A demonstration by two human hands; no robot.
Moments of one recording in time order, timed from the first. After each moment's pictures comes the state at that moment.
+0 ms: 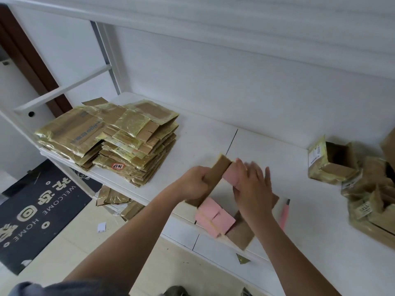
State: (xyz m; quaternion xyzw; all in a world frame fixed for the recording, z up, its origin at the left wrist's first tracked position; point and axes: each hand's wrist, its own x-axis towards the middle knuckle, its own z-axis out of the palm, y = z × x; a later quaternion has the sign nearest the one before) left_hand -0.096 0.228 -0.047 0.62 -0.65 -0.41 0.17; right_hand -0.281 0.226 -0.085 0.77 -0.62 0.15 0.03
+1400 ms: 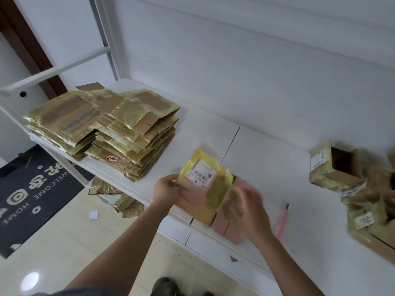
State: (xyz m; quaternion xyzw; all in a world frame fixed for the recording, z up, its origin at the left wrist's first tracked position) left_hand -0.066 0.238 -0.130 0.74 -0.30 -0.43 0.41; right_hand -0.312 0.230 -0.141 0.78 -0.57 0.15 -0.21
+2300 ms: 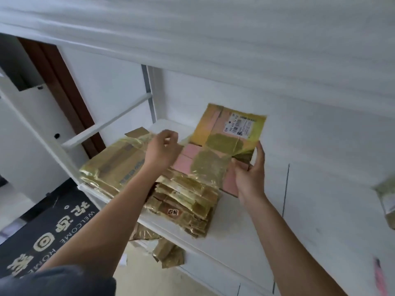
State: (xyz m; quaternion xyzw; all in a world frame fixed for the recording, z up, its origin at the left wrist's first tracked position) left_hand 0.188 0.115 -0.006 0.72 -0.47 -0.22 0.46; right_hand -0.031 0.111 -0.041 0.43 -0.55 0.54 -0.47
